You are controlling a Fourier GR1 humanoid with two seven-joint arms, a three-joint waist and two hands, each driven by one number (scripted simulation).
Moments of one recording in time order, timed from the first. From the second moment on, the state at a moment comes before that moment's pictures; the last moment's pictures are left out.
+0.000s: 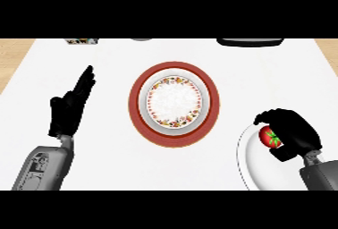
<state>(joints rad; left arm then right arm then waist) -0.27 0.21 -0.03 -1.40 -0.06 0.08 0.10 -0.17 -0.48 0.21 -1.41 1.10 0.16 -0.12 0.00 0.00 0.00</state>
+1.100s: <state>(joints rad) -0.23 0.21 0.02 -1.42 -0.07 0.04 0.08 -0.06 -0.33 -0.09 -1.64 0.96 0.12 0.10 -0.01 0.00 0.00</state>
